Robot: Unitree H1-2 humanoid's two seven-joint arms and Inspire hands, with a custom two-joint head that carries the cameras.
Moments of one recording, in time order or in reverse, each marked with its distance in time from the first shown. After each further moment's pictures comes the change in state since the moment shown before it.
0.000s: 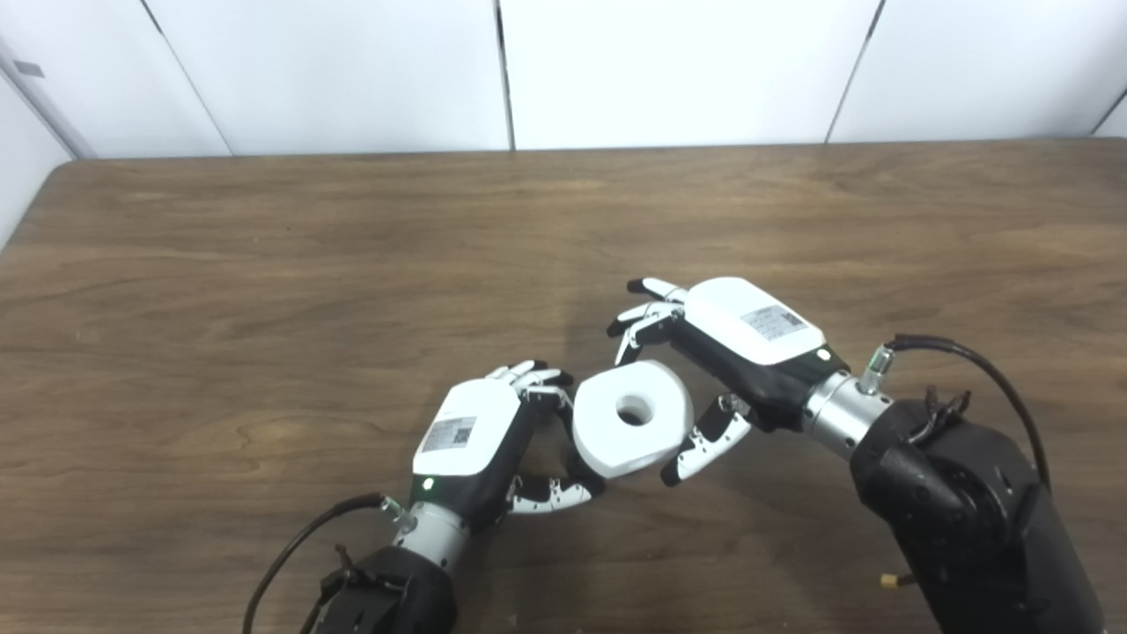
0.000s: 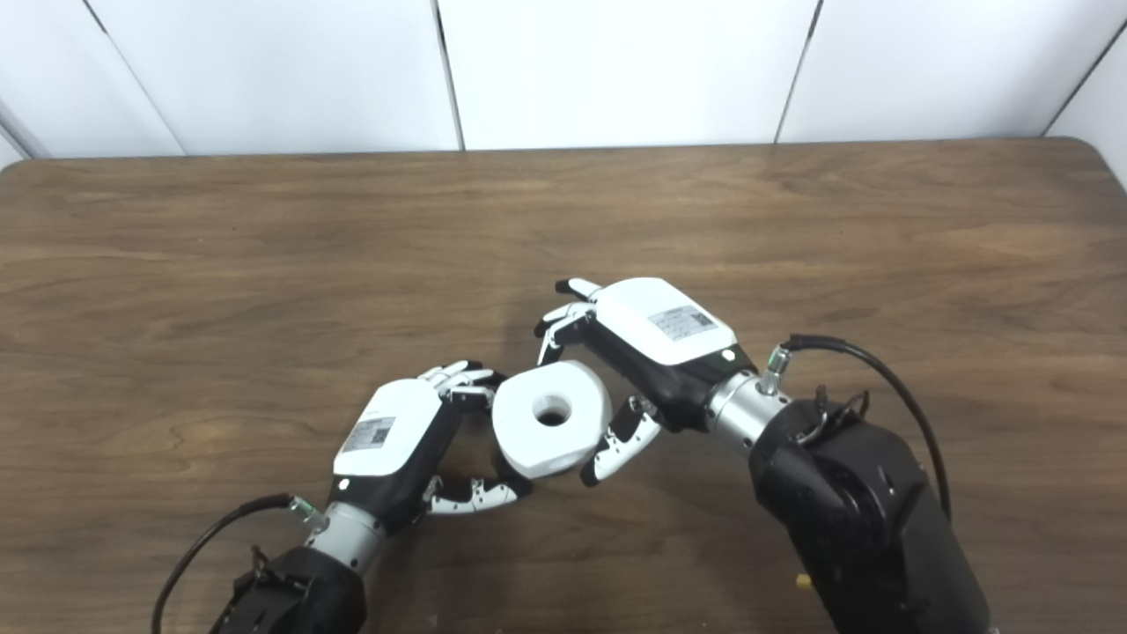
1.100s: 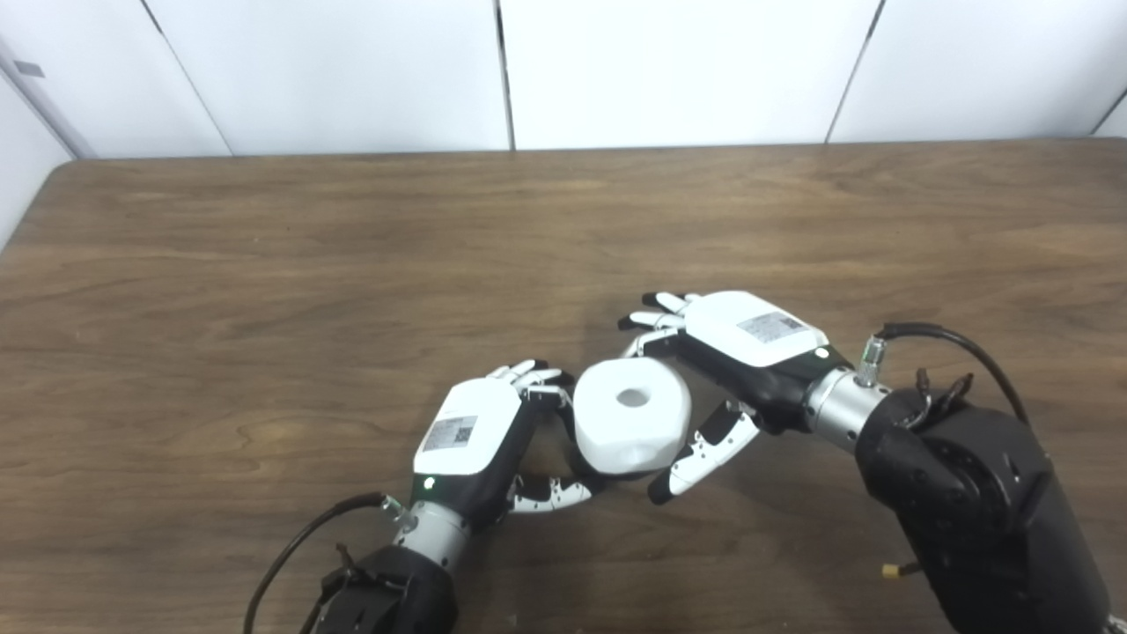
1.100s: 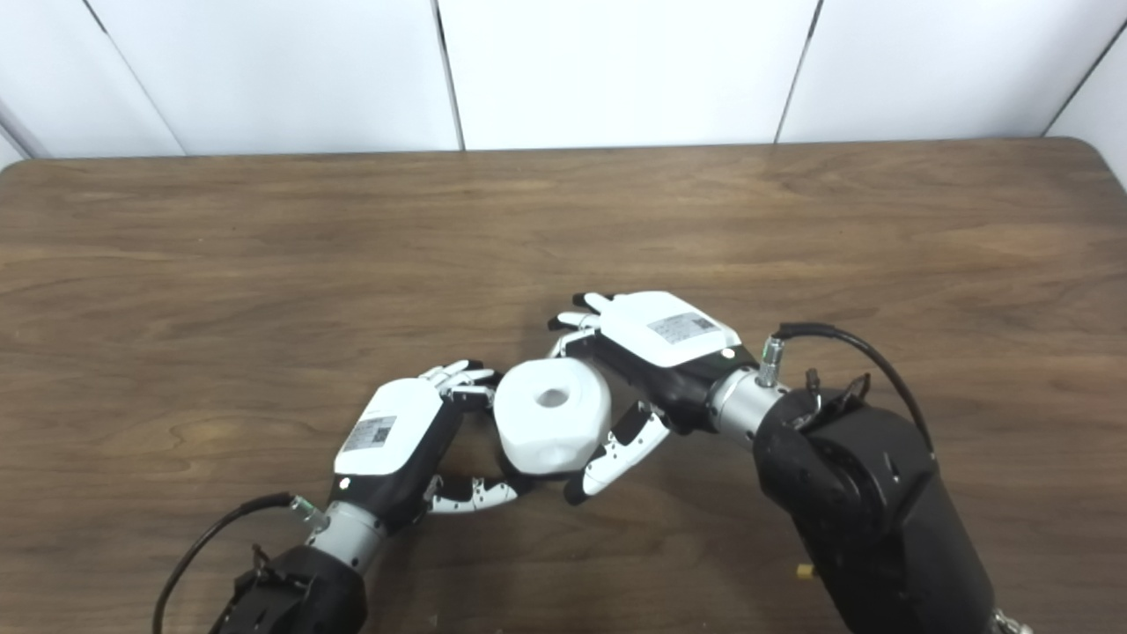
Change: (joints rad) left arm -0.002 0.000 -0.002 0.001 0.001 0.001 -0.001; right arm -0.041 -0.010 0.000 -0.019 -0.085 0.061 0.209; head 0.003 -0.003
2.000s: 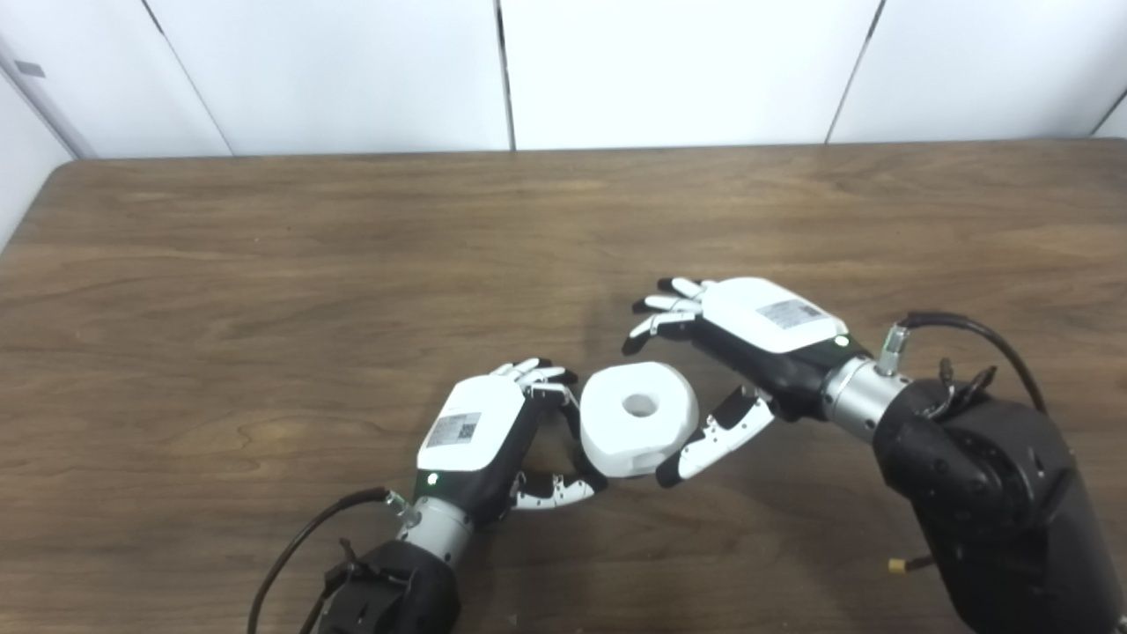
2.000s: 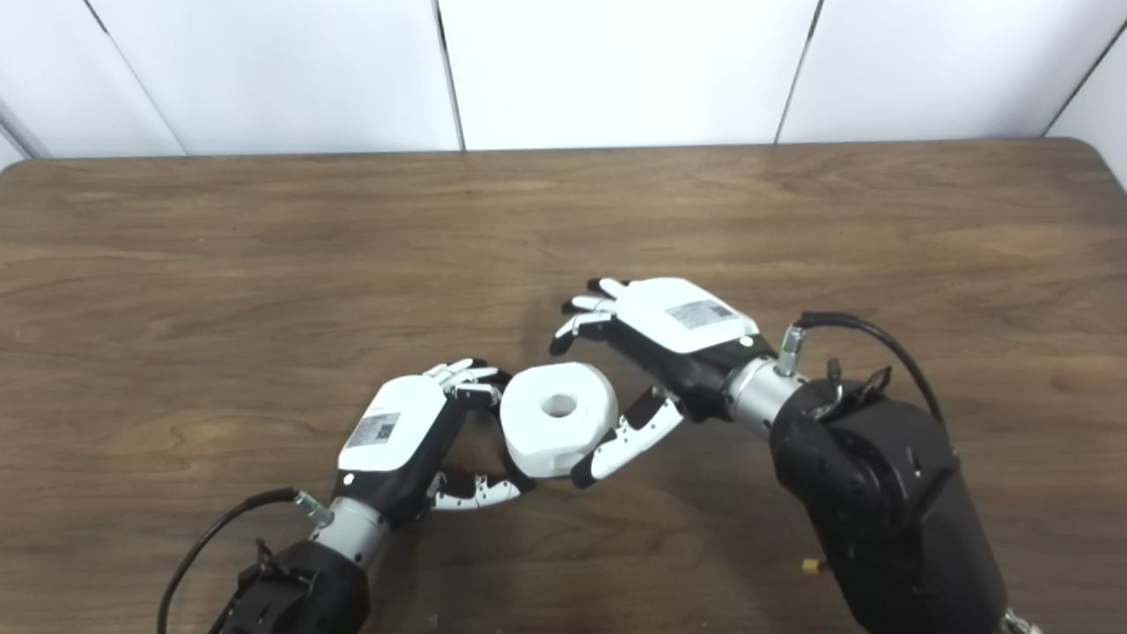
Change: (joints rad) left arm -0.014 0.000 -0.003 0.014 -0.002 0.000 -0.003; right arm -0.015 0.007 -0.075 -0.023 0.011 0.007 0.021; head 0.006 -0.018
